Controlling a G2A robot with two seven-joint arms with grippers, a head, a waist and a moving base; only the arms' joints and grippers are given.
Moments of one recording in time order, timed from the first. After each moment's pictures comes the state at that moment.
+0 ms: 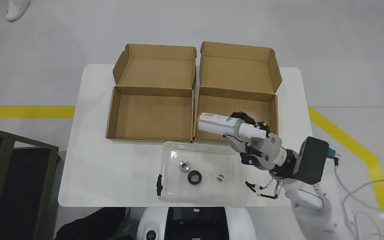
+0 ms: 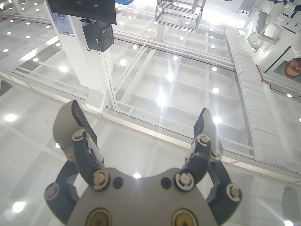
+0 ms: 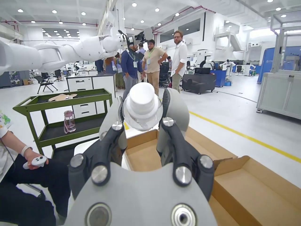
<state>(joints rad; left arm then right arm) -0.36 -0.33 -0.27 -1.17 3.07 0.39 0.07 -1.44 -1.16 1.37 -2.16 -1.00 -0.68 -0.19</state>
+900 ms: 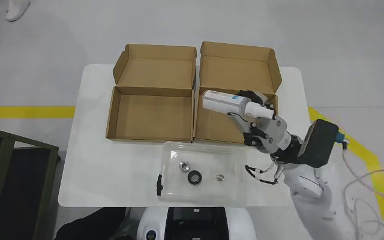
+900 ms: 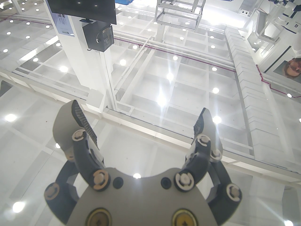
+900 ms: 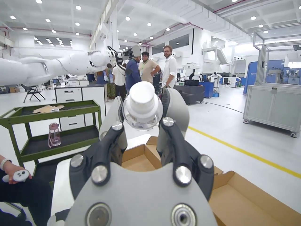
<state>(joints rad) -0.36 -0.33 -0.27 -1.17 3.07 0.39 0.07 -1.33 -1.17 1.35 -2.12 -1.03 -0.60 -0.16</state>
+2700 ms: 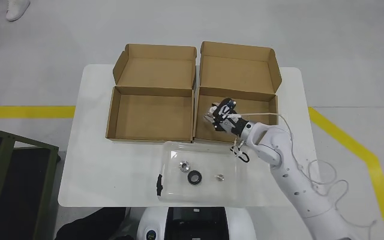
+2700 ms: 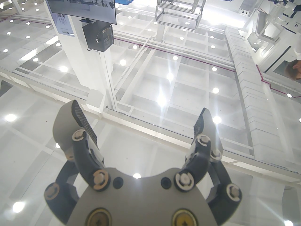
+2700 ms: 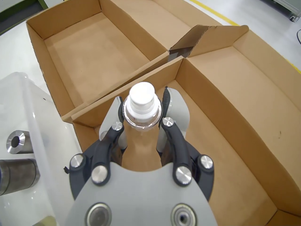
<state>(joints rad) -0.36 -0.33 -0.27 -1.17 3.07 0.39 0.07 -1.02 -1.20 1.08 -1.56 -1.21 -0.48 0.36</state>
